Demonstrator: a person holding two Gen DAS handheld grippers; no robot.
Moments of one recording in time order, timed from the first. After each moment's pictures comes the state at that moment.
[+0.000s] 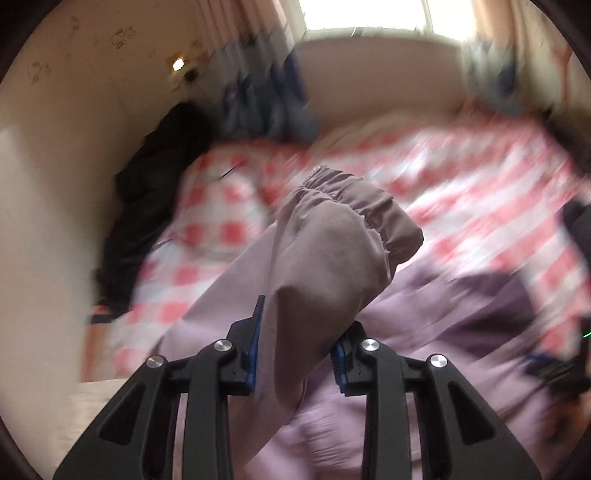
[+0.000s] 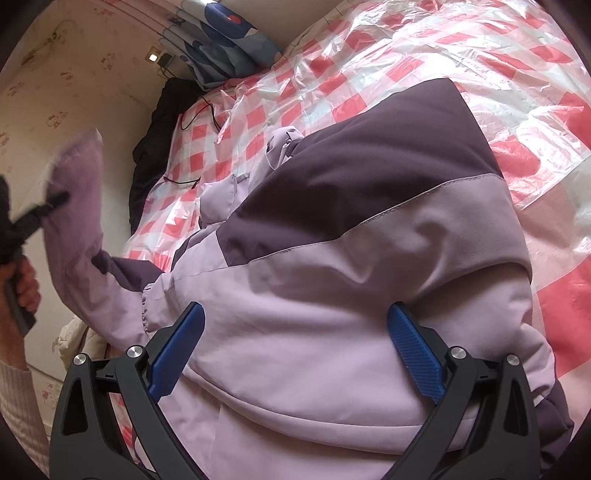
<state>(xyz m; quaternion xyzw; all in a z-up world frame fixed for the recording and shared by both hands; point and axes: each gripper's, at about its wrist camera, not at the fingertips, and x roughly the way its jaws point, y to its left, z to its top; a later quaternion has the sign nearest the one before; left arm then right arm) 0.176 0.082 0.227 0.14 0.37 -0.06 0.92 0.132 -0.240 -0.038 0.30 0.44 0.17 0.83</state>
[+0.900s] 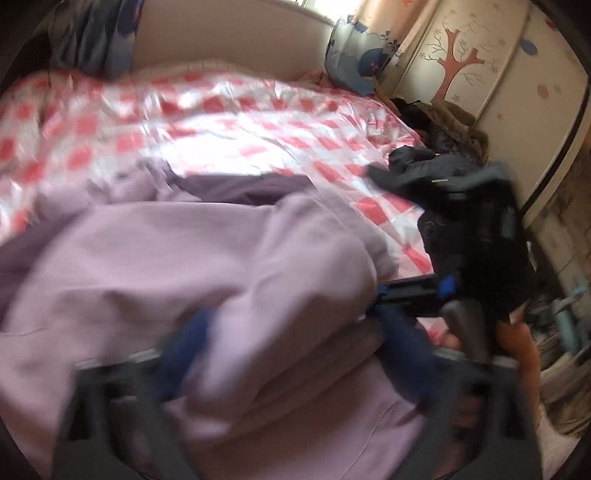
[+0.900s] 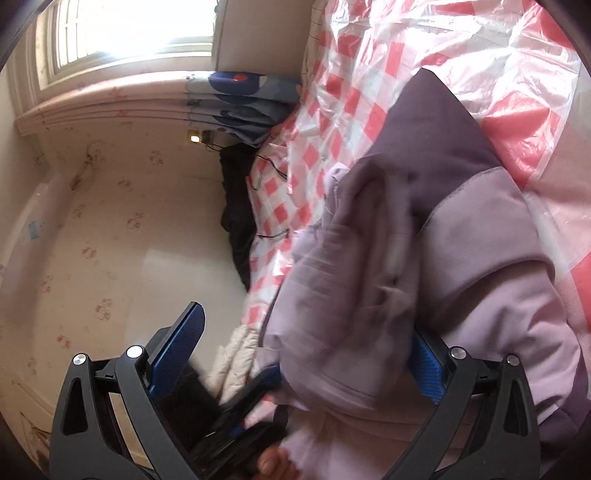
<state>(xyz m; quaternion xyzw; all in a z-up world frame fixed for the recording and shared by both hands) 0.087 -0.091 0.025 0.01 0.42 -0.33 0.85 0.136 -0.314 -0.042 0.54 0.35 0.27 0.71</state>
